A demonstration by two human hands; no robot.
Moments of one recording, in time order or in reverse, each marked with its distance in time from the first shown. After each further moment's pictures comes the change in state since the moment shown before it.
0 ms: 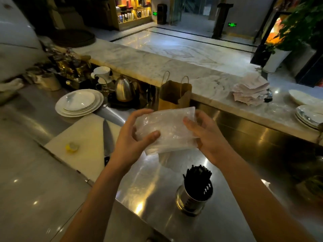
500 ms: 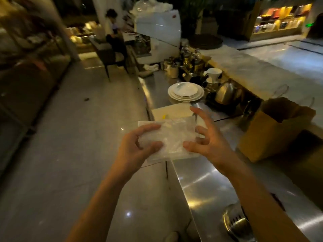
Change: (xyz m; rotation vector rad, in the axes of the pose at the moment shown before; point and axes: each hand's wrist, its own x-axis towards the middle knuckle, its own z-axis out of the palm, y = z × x) left_hand -0.194 0.046 -0.037 0.357 0.716 -0.059; right_hand -0.045 0.023 0.110 -0.148 -0.873 -0.108
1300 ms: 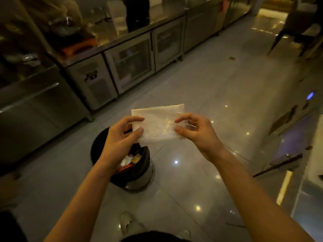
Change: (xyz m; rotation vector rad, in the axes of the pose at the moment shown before) left_hand -0.411 0.009 -0.165 0.052 1.149 -0.402; right_hand -0.097 0.057 0.373 -0.039 -0.960 0.086
